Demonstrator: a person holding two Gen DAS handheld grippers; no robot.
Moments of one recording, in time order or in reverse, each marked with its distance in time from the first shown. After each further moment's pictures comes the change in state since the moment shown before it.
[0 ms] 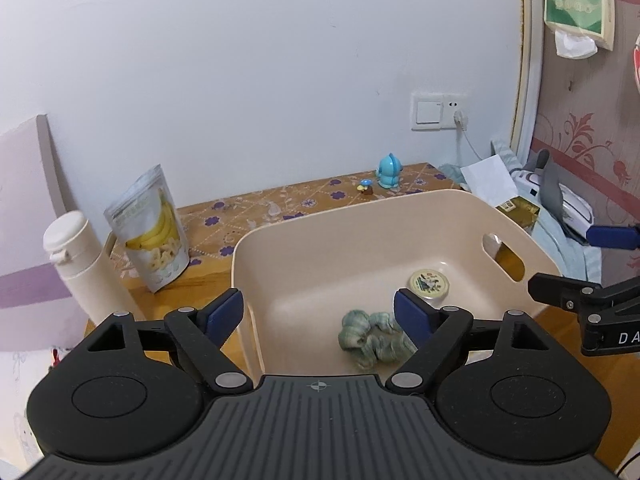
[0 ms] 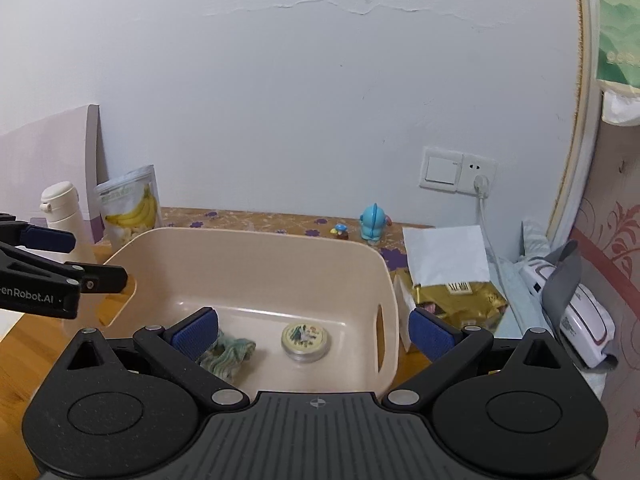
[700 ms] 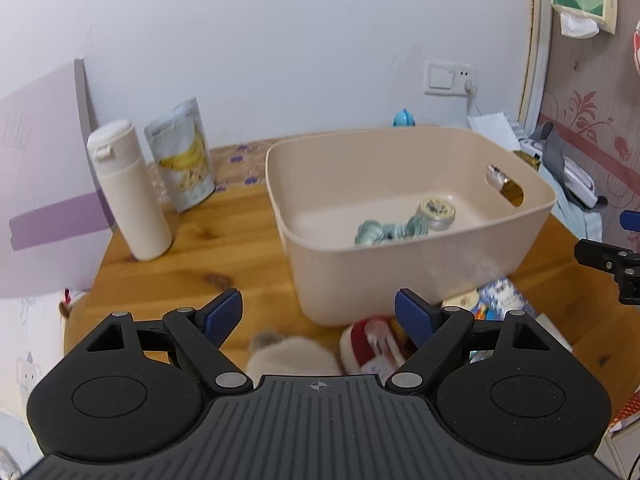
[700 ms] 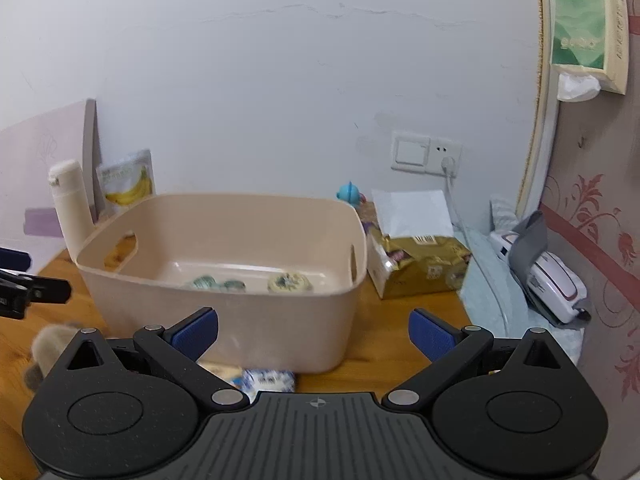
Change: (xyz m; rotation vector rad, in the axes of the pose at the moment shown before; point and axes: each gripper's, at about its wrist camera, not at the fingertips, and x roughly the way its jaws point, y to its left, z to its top) left arm -0.039 0.014 -0.085 -0.046 0.067 0.031; right arm -0.048 -0.005 -0.068 0.008 -0.011 -0.070
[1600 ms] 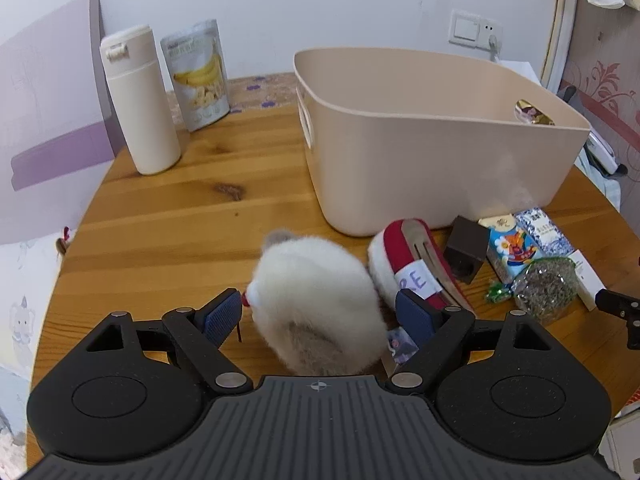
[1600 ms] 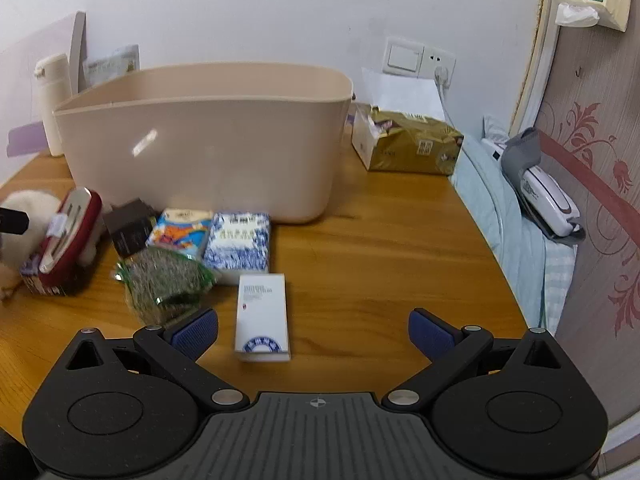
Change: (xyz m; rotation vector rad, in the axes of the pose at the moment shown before) left arm 0.032 0.016 -0.058 -0.056 0.124 0.015; right arm 0.020 -0.001 -0.086 -0.039 0.213 -0.038
